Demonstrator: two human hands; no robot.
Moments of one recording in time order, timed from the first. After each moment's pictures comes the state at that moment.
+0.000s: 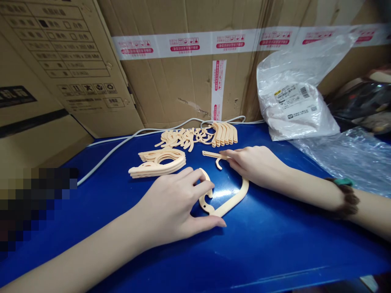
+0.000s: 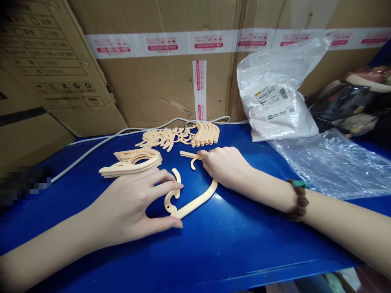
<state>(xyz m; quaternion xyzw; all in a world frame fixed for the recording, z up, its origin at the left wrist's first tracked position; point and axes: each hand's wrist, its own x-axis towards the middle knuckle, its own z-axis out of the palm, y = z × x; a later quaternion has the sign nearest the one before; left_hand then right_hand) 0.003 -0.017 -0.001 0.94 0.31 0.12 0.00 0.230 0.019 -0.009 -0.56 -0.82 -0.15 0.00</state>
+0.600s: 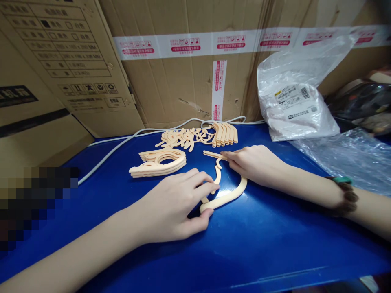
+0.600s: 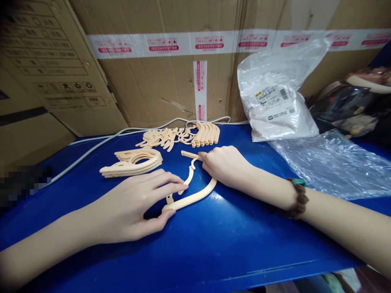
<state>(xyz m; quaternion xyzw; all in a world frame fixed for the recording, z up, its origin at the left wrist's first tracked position) 0.000 -0.014 0.000 0.96 0.24 0.09 0.05 0.232 0.021 -0.005 -0.53 -0.83 -0.15 -0.03</state>
